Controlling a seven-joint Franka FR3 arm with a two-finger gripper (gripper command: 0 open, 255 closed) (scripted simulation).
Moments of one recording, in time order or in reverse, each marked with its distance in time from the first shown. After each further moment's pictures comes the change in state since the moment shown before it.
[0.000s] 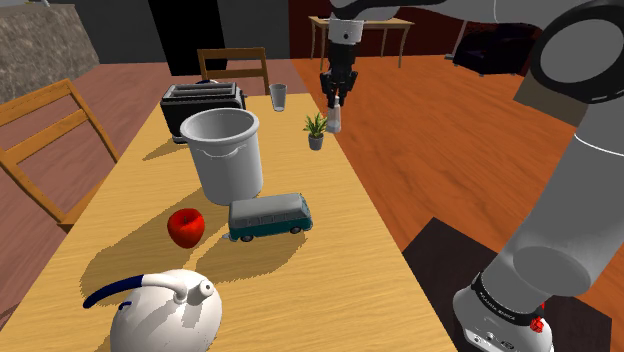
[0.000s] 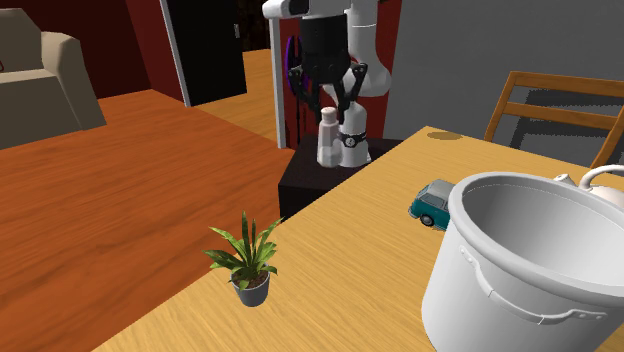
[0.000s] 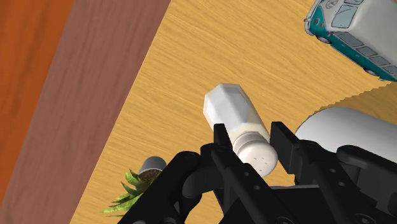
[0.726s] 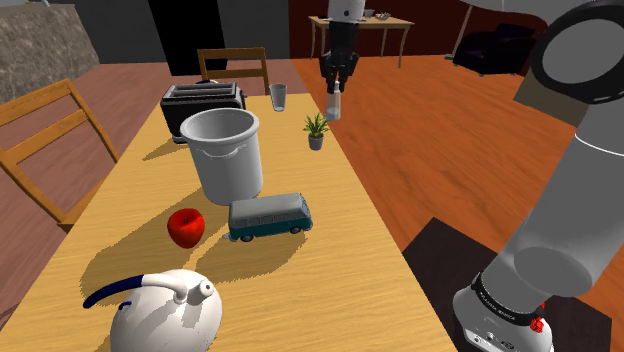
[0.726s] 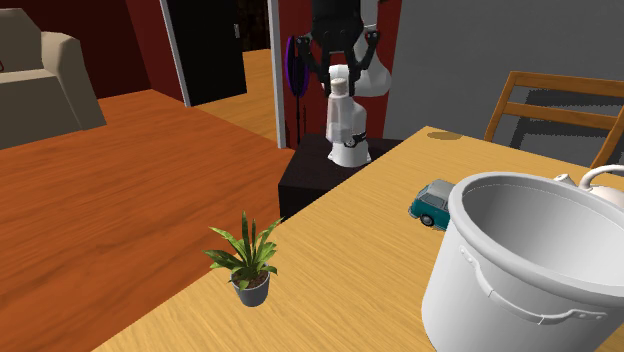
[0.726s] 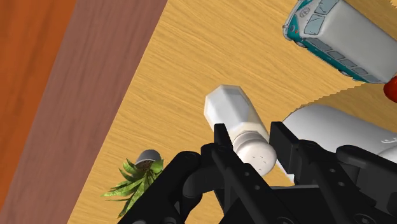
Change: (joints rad) arm 0.013 -0.002 0.010 0.126 -0.001 -0.125 0.036
